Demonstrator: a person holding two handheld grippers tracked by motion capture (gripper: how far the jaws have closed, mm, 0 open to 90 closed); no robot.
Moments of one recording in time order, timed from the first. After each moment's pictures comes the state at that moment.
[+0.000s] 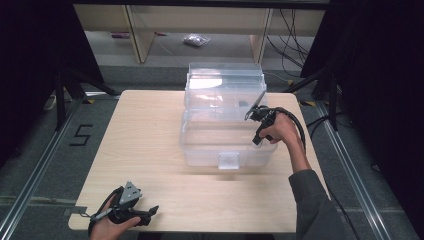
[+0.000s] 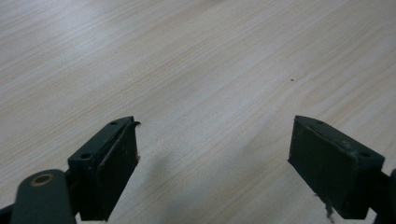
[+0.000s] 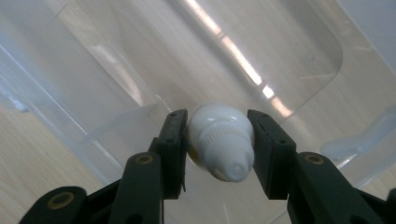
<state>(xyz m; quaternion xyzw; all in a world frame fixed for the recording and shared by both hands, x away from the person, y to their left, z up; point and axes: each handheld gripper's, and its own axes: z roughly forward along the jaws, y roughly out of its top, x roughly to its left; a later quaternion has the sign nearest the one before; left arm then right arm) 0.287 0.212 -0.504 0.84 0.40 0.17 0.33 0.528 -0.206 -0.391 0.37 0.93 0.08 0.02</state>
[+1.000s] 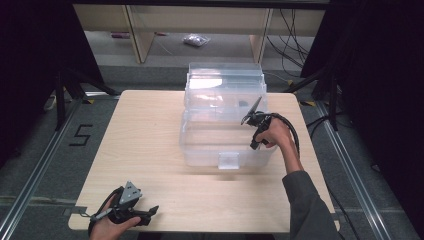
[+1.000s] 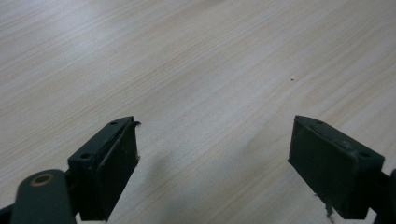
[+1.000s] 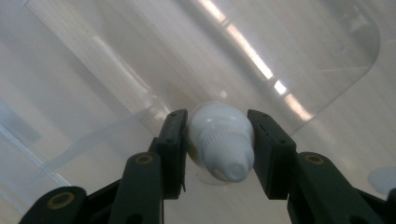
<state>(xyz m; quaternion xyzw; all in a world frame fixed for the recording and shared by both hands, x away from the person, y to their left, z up) 0.287 0.212 -0.504 0.84 0.40 0.17 0.33 0.536 -0.203 -0.422 0.38 0.92 0.06 0.00</state>
